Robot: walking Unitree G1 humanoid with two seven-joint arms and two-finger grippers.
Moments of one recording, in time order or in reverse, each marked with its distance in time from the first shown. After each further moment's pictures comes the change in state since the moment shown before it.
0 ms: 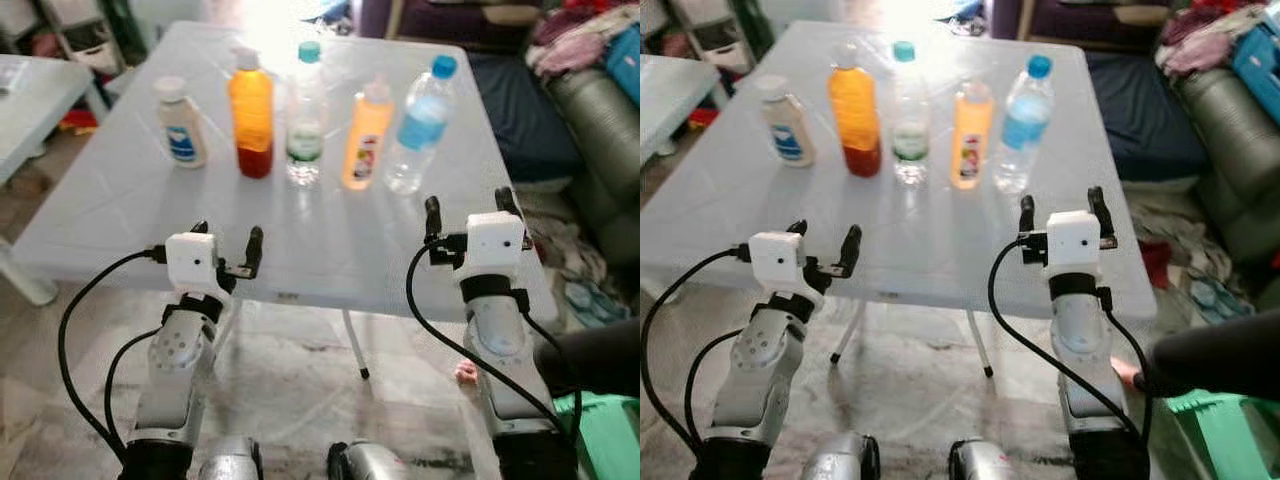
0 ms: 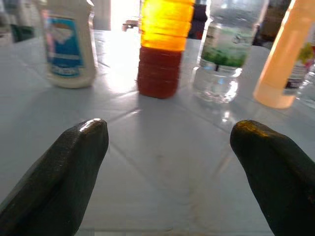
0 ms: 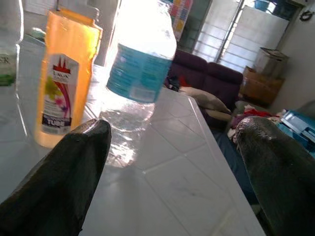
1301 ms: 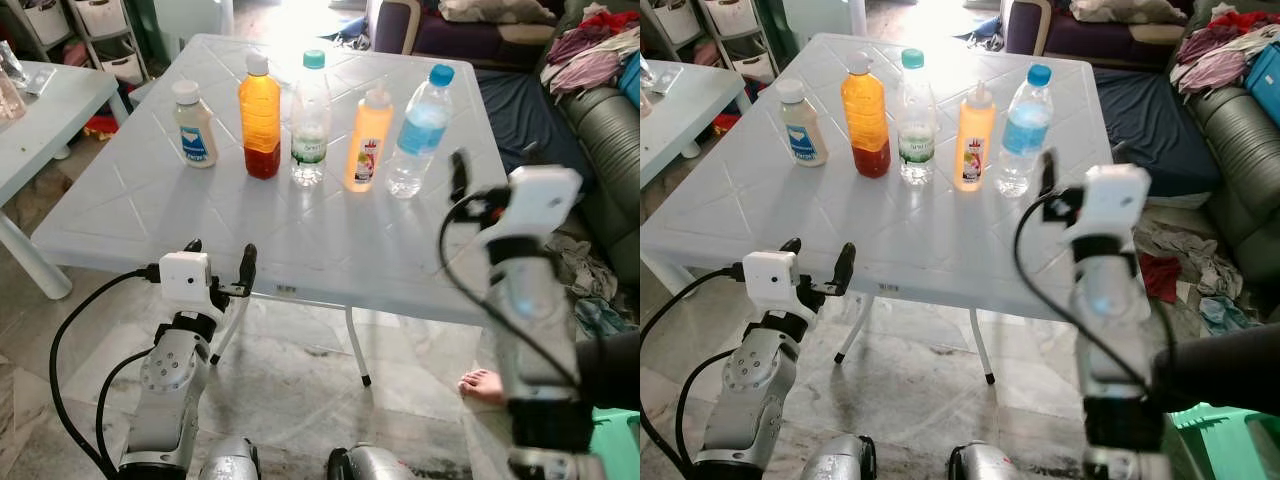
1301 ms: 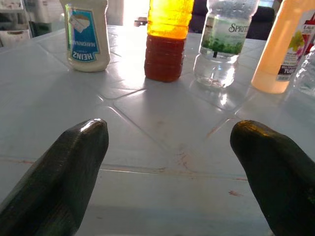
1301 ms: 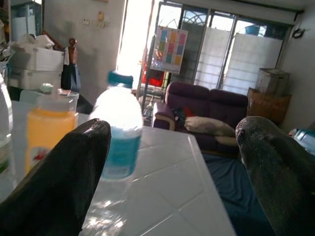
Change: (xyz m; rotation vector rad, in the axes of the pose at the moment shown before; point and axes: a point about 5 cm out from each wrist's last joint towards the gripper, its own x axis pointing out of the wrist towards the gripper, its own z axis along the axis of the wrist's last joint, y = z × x) left arm -0.019 0.004 -0.011 -0.006 0.045 0.019; right arm 0.034 -0.031 0.037 0.120 -0.113 -0.037
